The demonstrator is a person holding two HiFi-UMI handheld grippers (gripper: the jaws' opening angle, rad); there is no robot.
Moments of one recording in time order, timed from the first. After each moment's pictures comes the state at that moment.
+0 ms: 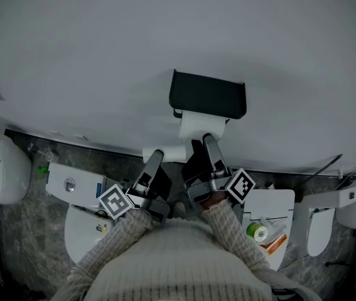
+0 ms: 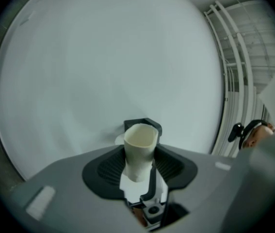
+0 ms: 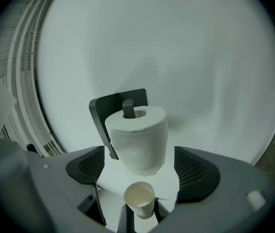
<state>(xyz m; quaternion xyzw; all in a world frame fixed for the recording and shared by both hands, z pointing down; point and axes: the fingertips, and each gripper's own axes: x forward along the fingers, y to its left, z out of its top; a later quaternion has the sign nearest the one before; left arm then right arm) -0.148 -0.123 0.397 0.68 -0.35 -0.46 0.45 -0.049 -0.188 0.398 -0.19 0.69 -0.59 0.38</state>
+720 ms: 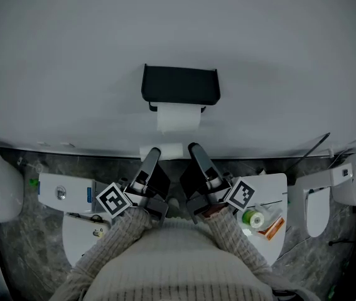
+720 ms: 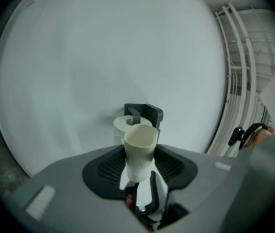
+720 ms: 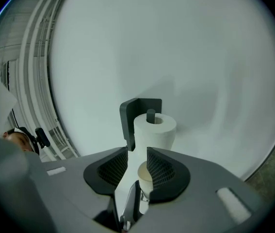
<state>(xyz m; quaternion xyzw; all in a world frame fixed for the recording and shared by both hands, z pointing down) -0.103 -0.122 0.398 0.68 -0.30 -0.46 0.48 -0.005 -0.138 0.382 -0.20 0.74 -0.53 0.36</state>
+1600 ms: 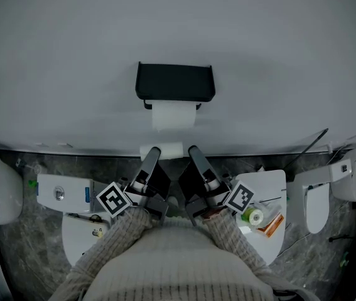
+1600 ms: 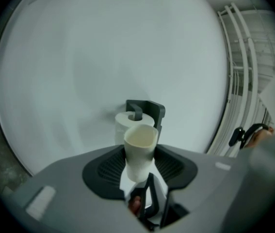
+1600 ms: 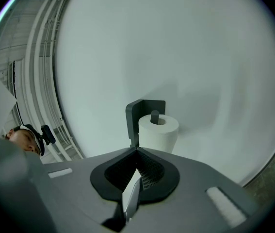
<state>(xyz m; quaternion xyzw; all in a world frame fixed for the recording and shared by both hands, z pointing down) -0.092 -0.122 0.404 0.68 -0.30 -0.45 0.49 0.004 -0.127 0.381 -0.19 0.75 -0.51 0.37</state>
